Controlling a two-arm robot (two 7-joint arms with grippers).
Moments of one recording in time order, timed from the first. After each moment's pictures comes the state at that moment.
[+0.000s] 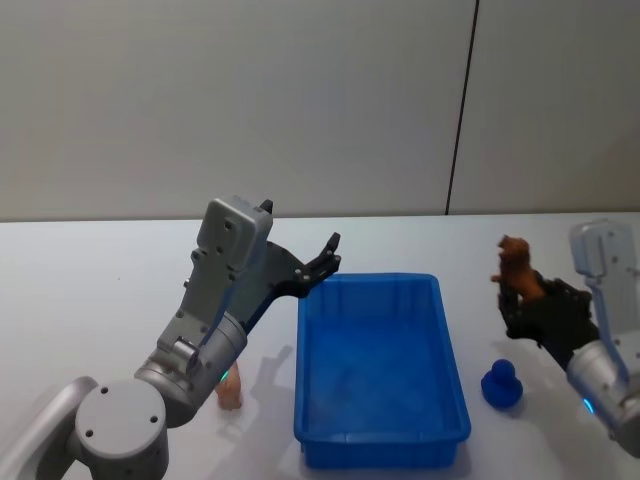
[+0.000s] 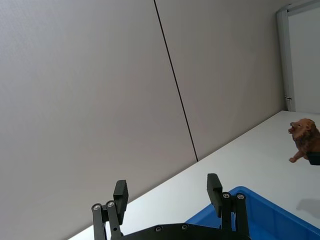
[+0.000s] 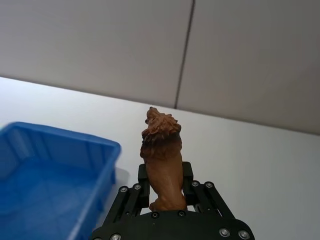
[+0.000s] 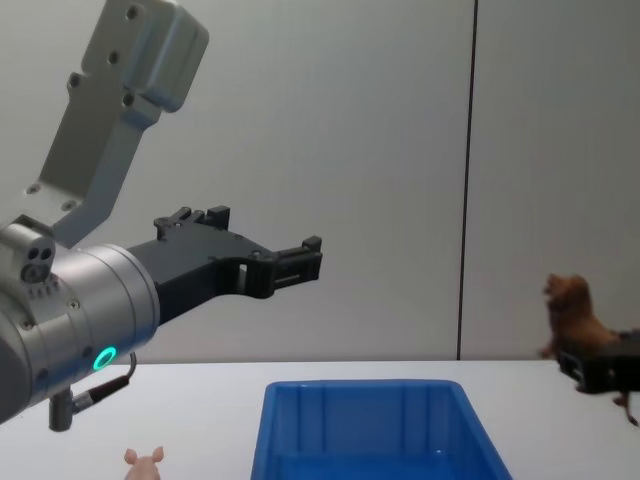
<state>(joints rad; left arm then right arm) -0.24 0.38 0.45 -1.63 -0.20 0.01 -0.01 0.10 0.21 -0.24 -1.61 0.11 0.29 0.01</state>
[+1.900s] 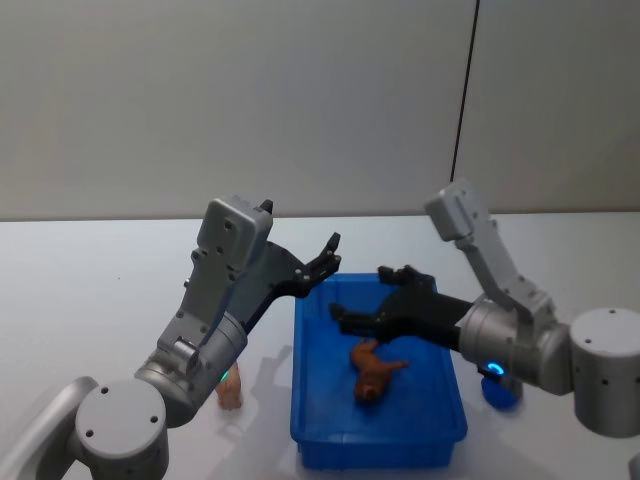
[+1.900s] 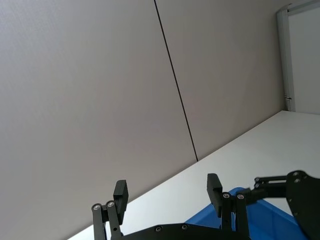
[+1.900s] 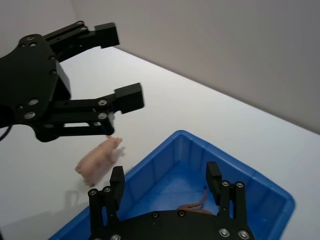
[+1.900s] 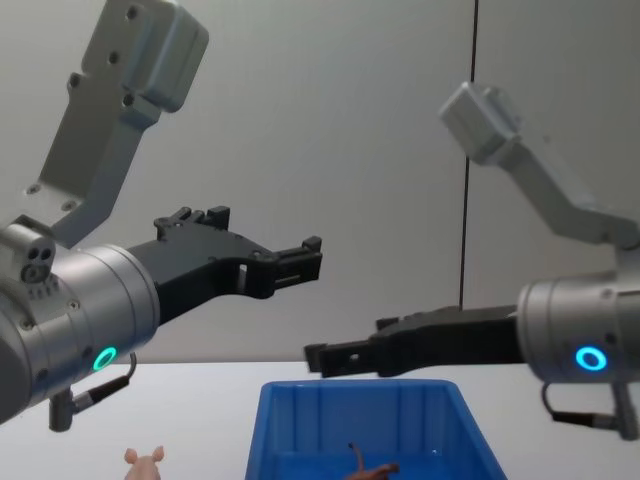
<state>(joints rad) -0.24 0.38 0.45 -1.63 -0.20 0.01 -0.01 0.33 0.12 -0.33 -1.48 0.08 0.44 0.56</state>
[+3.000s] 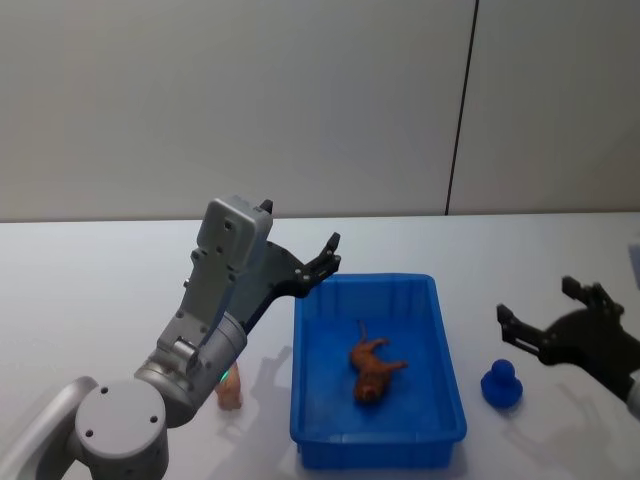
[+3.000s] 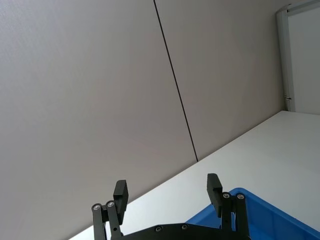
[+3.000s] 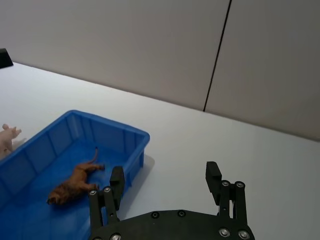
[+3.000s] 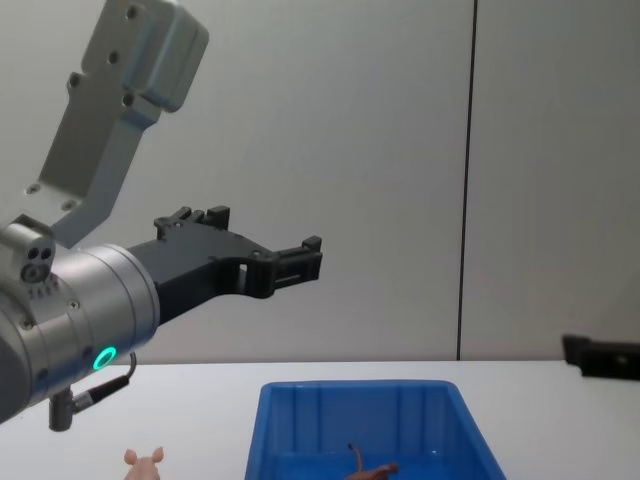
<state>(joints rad) -0.24 0.38 0.45 -1.63 -0.20 0.01 -0.01 -0.03 0.36 -0.16 -1.82 0.23 0.32 0.22</state>
